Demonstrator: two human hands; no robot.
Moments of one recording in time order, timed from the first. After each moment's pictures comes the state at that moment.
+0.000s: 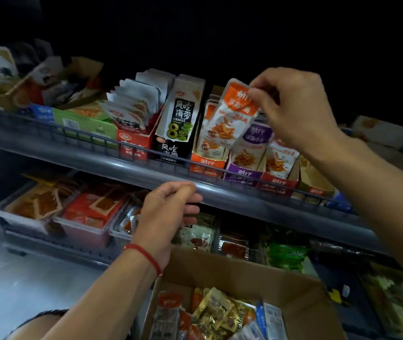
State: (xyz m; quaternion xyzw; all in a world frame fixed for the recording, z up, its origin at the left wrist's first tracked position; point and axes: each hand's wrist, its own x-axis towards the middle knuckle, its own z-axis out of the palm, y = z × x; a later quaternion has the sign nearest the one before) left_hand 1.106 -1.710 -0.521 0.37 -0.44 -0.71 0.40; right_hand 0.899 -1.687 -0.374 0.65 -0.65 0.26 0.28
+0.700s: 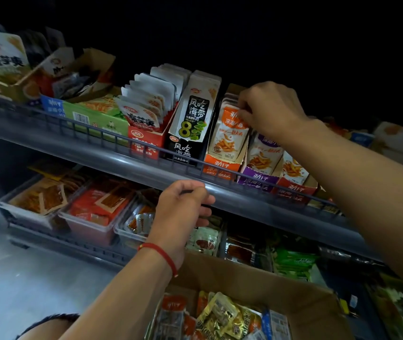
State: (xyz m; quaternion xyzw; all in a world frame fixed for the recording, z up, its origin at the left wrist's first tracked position) left_hand 1.101 -1.719 -0.520 0.39 -0.44 -0.71 0.39; right_hand 0.901 -1.766 -0.395 0.65 -0.69 0.05 0.32
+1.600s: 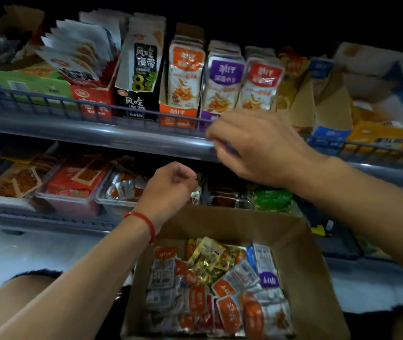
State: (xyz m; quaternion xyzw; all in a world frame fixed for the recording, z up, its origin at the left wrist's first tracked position) left_hand 1.079 -1.690 -0.565 0.42 -0.67 -0.57 0.23; right_hand 0.919 -1.601 -0.461 0.76 -0.61 0.05 0.22
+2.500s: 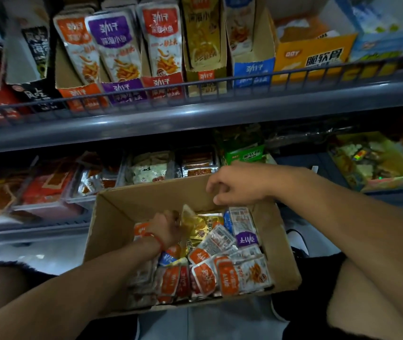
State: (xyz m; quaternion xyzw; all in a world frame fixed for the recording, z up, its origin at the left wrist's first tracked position) left_hand 1.025 -1.620 -0.705 0.42 -0.87 -0.22 -0.13; right_hand 0.836 -1.499 -0.577 0.64 -0.72 0.01 -0.28
